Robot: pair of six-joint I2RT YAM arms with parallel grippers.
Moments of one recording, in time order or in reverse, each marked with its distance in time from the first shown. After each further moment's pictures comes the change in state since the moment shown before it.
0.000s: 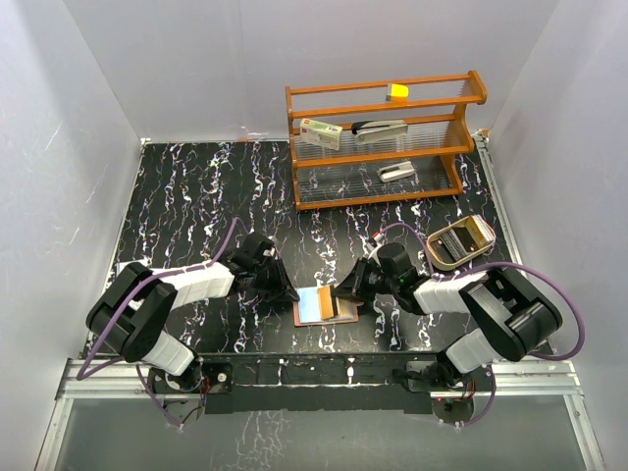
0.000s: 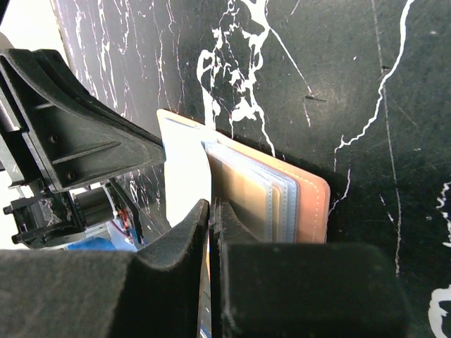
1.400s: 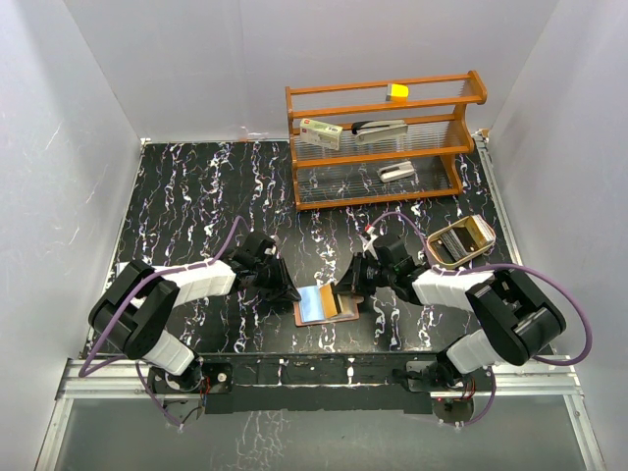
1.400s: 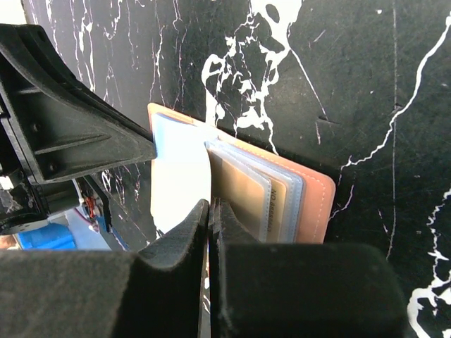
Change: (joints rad) left arm 0.000 0.019 0.020 -0.008 0.018 0.015; right arm -0.003 -0.025 0.115 -0.223 -0.006 -0.187
